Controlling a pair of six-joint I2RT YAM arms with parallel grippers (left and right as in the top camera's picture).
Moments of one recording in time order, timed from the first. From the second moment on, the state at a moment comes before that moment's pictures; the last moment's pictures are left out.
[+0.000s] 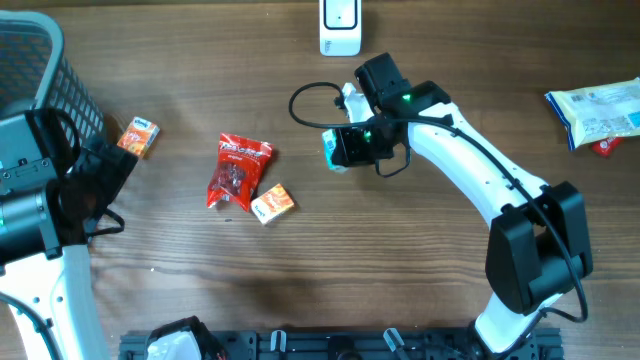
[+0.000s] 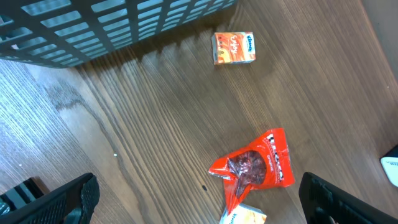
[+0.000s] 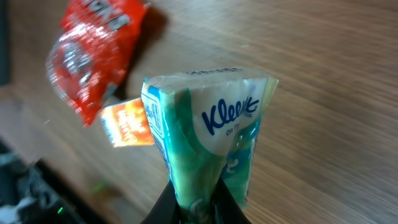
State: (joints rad) left arm 0.31 1.15 1.39 -1.31 -0.12 -0.73; right arm 0.46 1.88 1.44 -0.87 -0.49 0.22
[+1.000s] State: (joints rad) left arm 0.31 1.15 1.39 -1.32 -0.12 -0.73; right arm 0.30 1.96 1.24 -0.76 -0.59 0.26
